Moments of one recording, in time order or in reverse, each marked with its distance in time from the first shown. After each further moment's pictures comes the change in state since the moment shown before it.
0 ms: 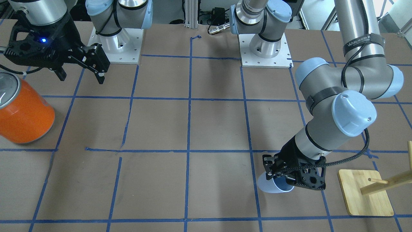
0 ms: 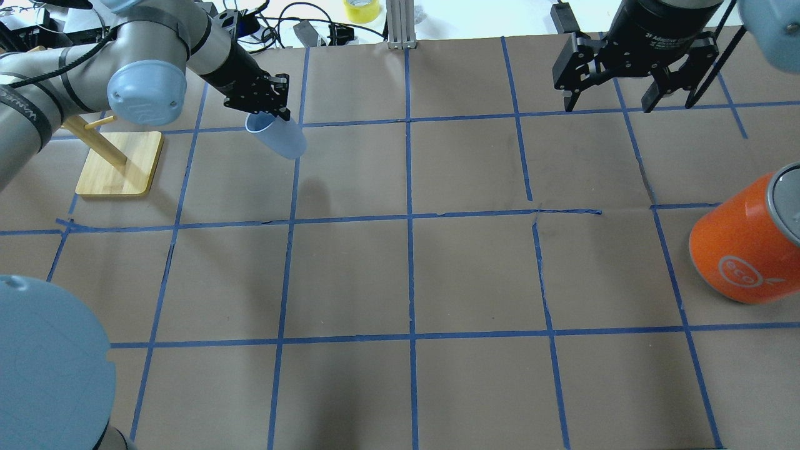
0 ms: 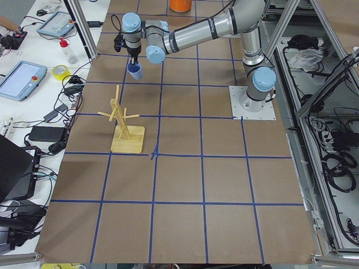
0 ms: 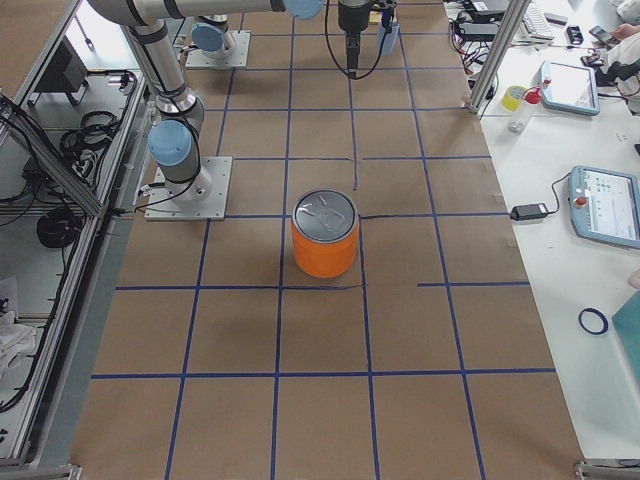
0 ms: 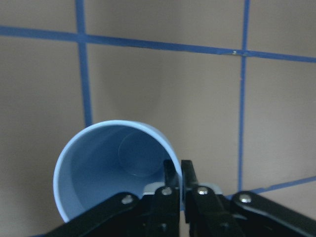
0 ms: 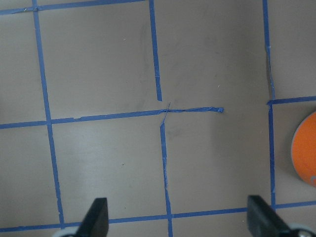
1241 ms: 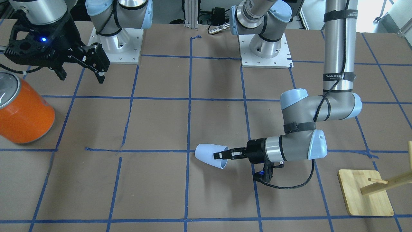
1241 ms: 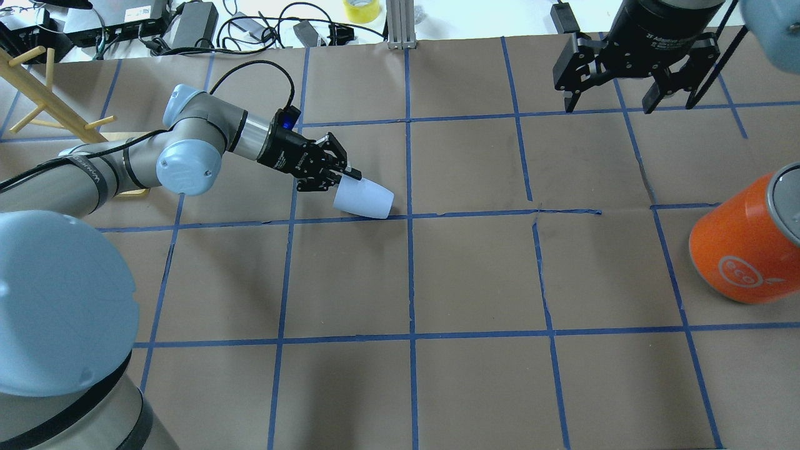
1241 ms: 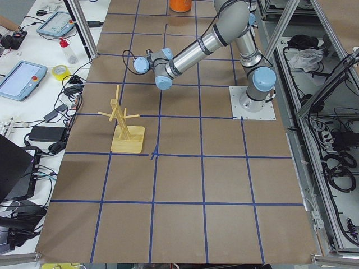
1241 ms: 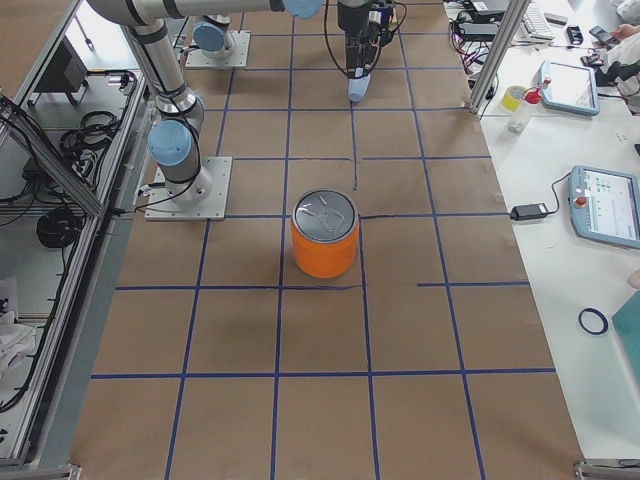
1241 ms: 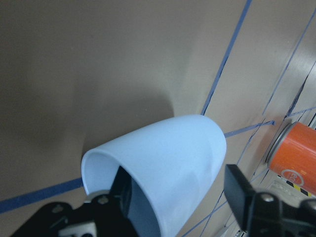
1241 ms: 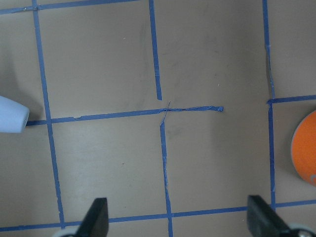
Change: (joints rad) left arm 0.032 -0.110 -0.237 -0.103 -0.729 -0.268; right arm 0.000 -0.002 0.000 0.003 0.000 0.001
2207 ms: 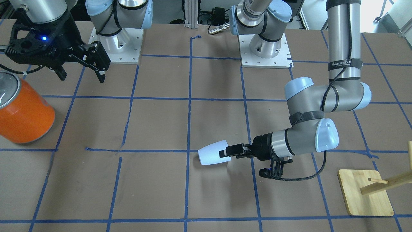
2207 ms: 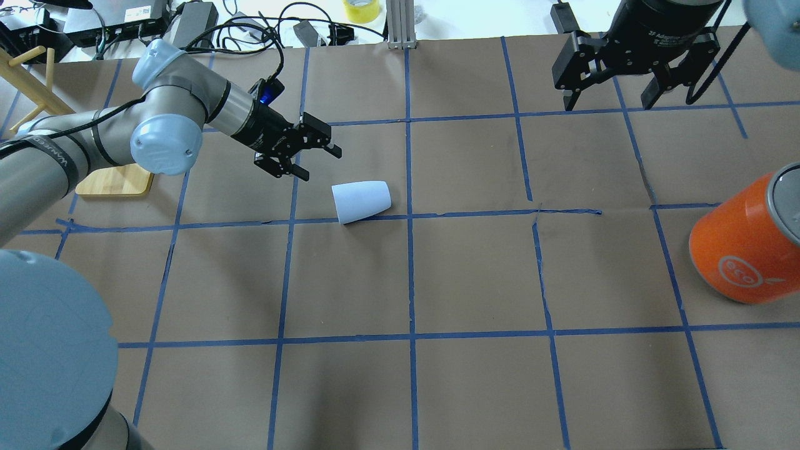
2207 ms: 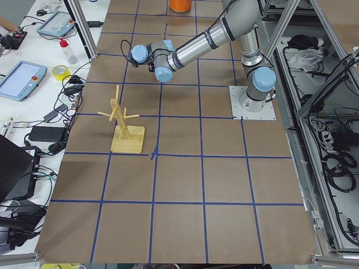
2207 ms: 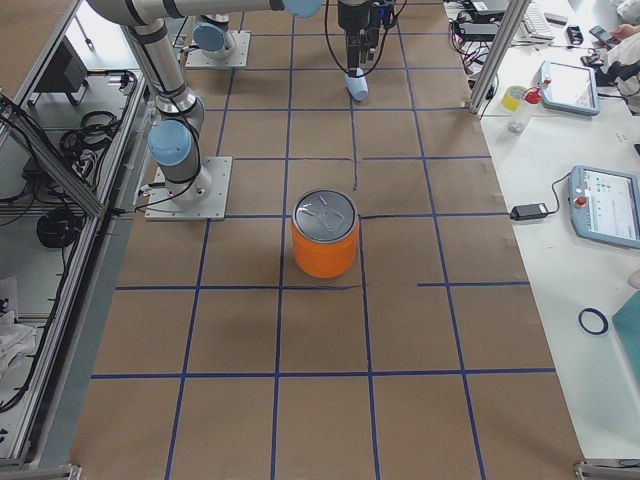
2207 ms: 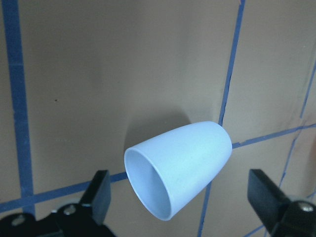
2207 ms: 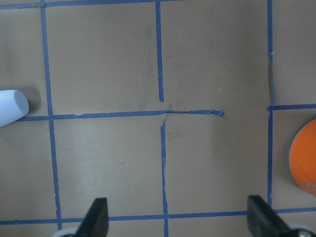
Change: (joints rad) left arm 0.000 0.054 0.008 0.018 0.162 0.052; right arm 0.000 -0.002 -0.002 0.001 0.007 -0.022
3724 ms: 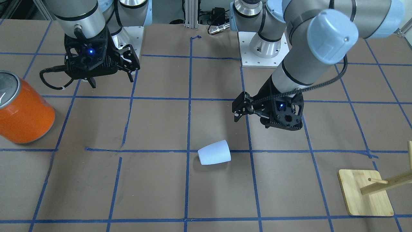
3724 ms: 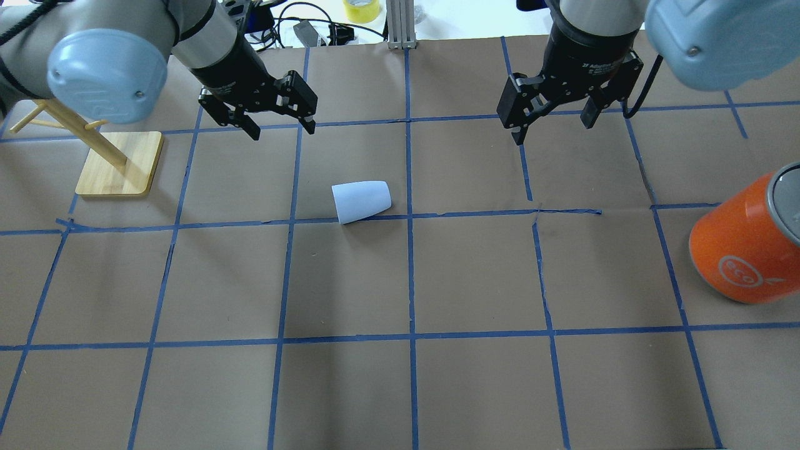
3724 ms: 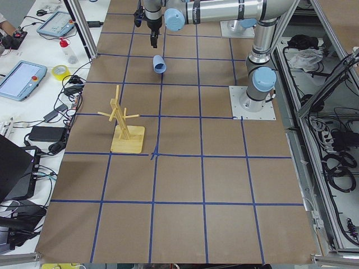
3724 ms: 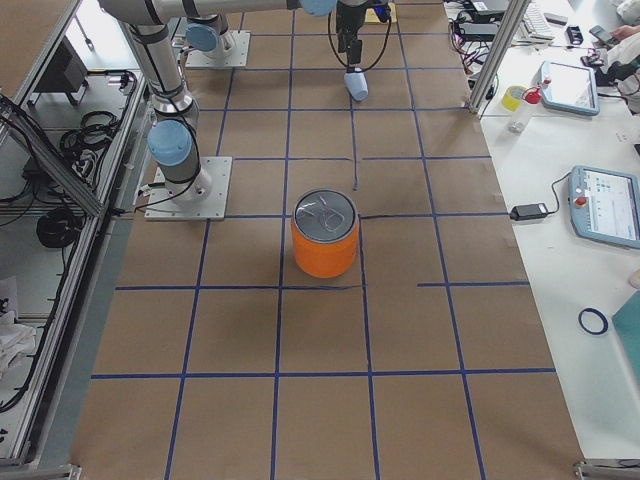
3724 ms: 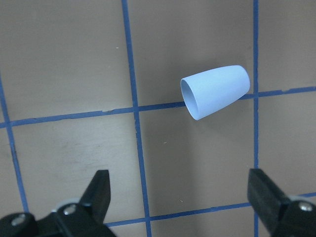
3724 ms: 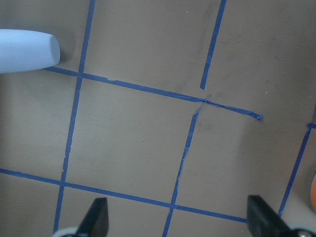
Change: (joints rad) left arm -0.141 0.271 0.181 -0.208 0.495 0.029; right arm 0.113 0.041 -0.003 0.020 0.004 -0.152
